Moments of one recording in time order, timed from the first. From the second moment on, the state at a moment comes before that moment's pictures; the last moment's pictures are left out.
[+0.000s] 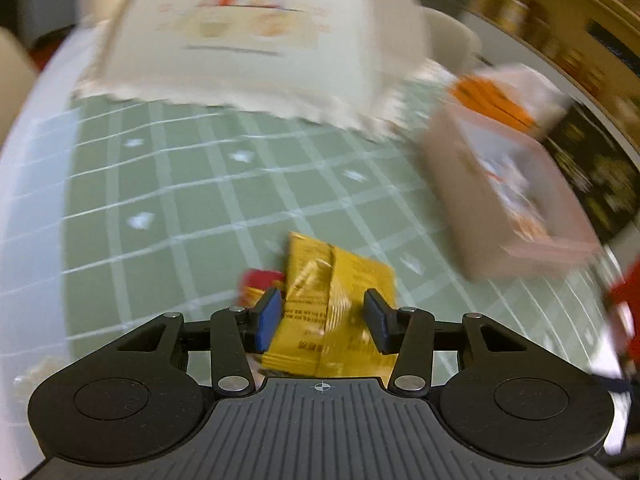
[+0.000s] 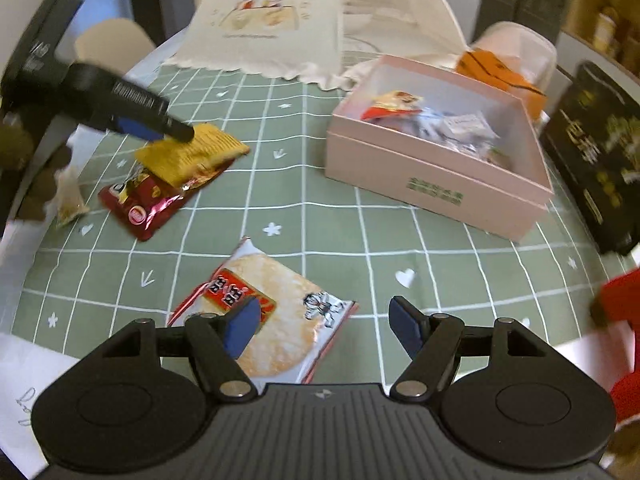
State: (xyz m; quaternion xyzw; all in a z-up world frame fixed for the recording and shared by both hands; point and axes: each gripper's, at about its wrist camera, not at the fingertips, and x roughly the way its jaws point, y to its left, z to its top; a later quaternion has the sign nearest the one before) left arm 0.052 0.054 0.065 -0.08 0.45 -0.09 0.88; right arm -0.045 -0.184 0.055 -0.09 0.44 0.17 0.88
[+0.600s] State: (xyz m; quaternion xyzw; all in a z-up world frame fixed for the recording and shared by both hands) left arm 0.003 0.038 0.053 0.03 0.48 -0.07 0.87; right arm -0.045 -0.160 0.037 -0.12 0.43 0.17 0.88
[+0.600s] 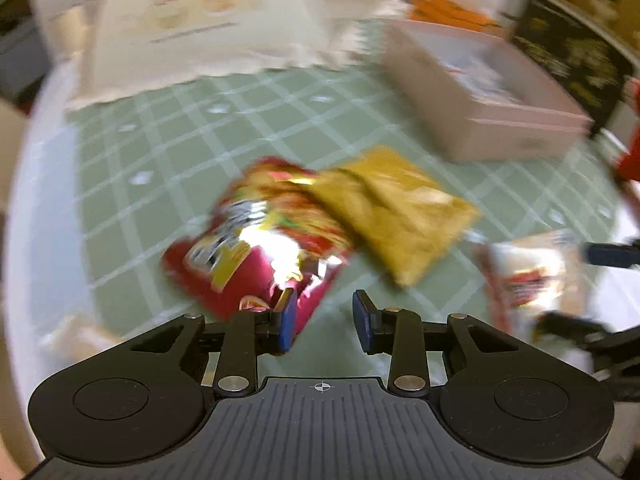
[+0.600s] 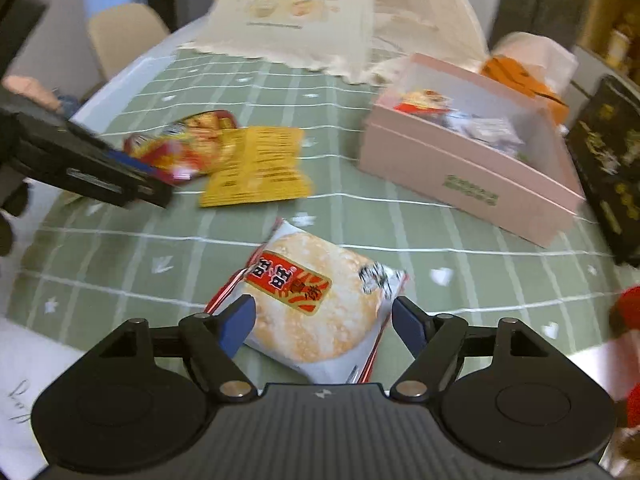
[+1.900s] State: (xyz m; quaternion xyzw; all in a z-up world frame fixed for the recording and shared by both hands) left arm -0.015 -0.017 0.076 -0.01 0.46 -0.18 0.87; right arm -0.054 -0.163 0.046 -0.09 0.42 0.16 0.89
